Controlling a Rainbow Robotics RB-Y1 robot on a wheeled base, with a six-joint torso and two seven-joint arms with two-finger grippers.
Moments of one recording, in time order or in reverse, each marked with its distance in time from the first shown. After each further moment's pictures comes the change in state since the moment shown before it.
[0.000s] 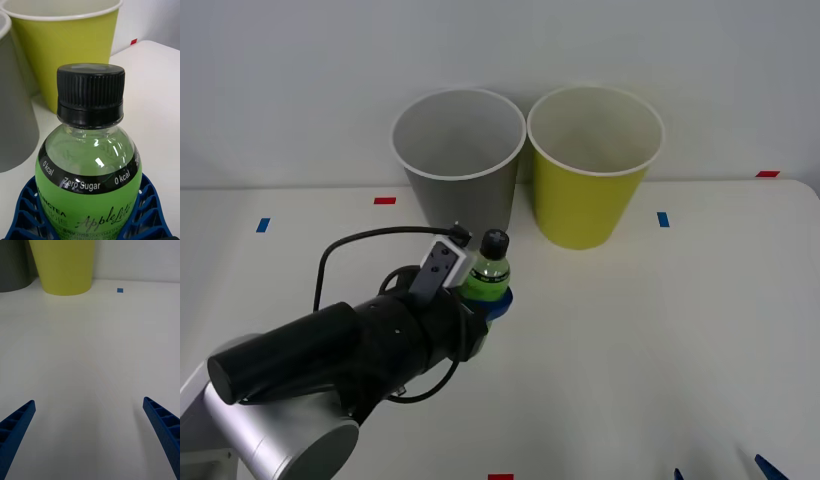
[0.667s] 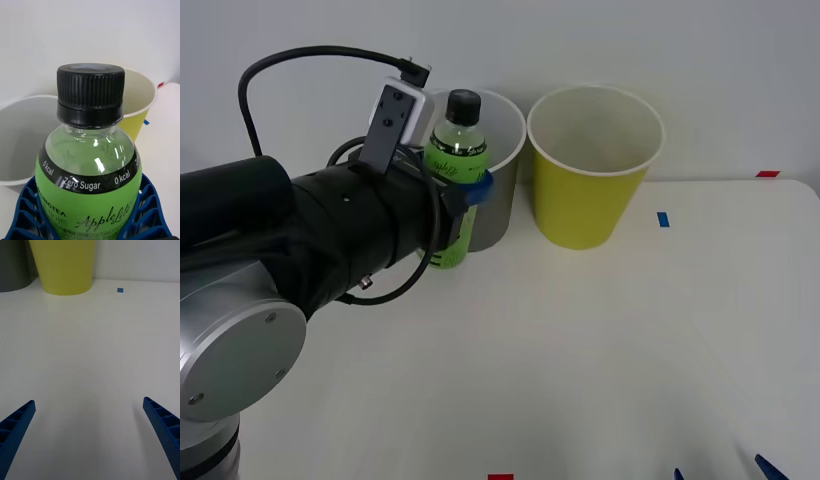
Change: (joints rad) right arm 0.000 0.000 0.000 0.000 0.000 0.000 0.000; left arm -0.315 -0.217 0.246 -0.177 -0.033 0.476 0.079
